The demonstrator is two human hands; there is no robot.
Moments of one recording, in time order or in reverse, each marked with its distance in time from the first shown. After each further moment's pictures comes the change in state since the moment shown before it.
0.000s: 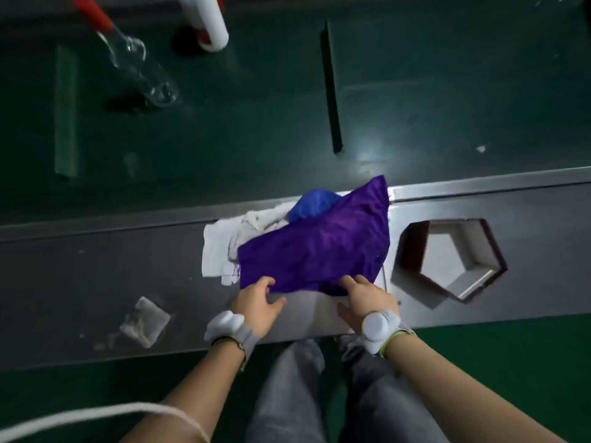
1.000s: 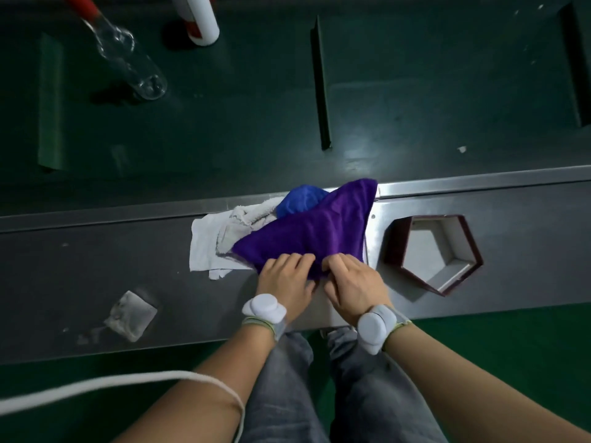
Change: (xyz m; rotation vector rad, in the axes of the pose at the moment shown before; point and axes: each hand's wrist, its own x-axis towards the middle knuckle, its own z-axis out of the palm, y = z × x) left_hand -0.014 0.083 0.013 0.413 0.283 0.622; right_hand -0.030 -0.010 -0.045 0.051 0.512 -0.466
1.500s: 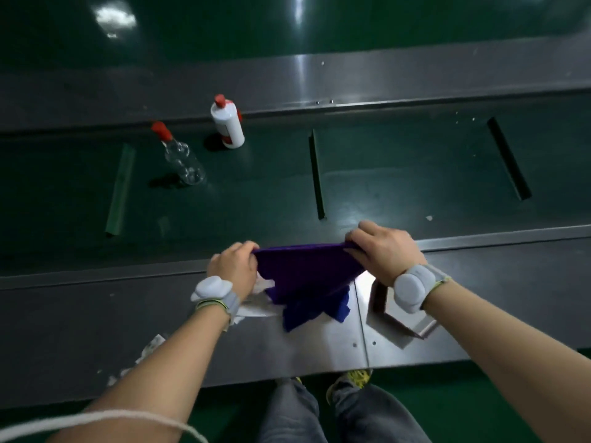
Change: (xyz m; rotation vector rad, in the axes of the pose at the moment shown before) left_hand 0.033 -0.046 -0.159 -0.035 0.272 -0.276; right_hand 0.050 -0.014 -0.184 -0.271 0.151 -0.186
